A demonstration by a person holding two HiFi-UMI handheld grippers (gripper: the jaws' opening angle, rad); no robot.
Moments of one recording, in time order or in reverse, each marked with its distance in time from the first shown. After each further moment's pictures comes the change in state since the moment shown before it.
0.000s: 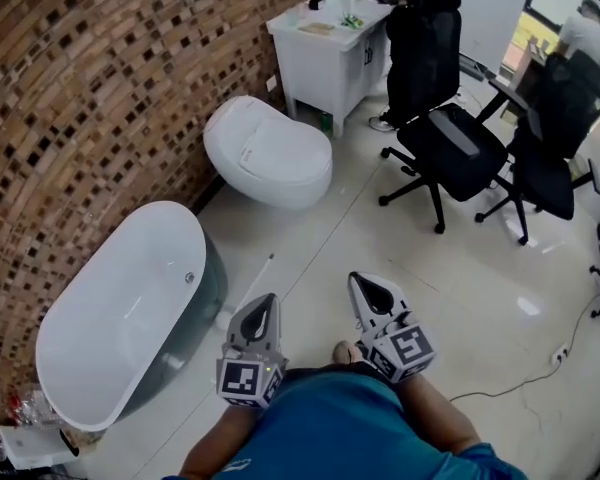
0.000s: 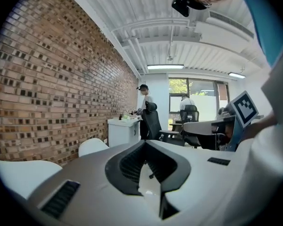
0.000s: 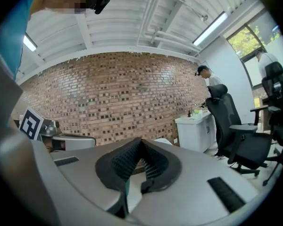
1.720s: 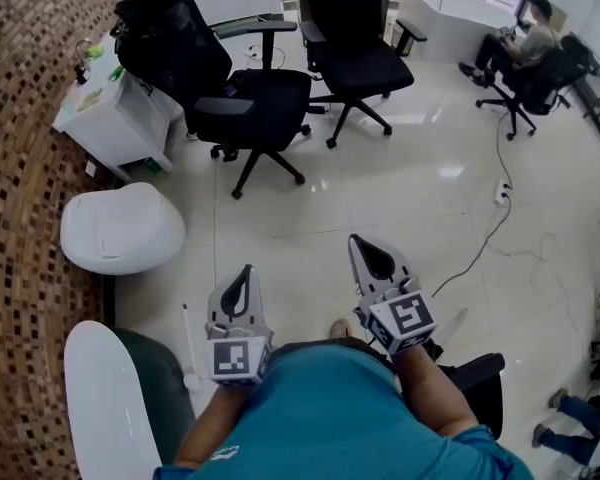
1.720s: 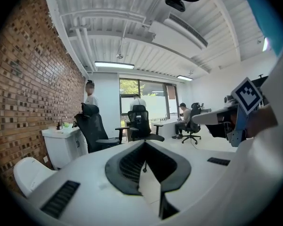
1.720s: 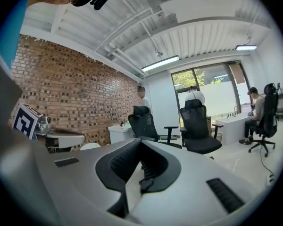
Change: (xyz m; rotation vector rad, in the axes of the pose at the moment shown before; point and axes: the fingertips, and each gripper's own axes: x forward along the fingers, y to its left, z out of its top) left arm 0.113 -0.359 0.016 0.191 -0.017 -0.565; right arm -0.362 -0.211 0.017 0.026 -0.120 -0.760
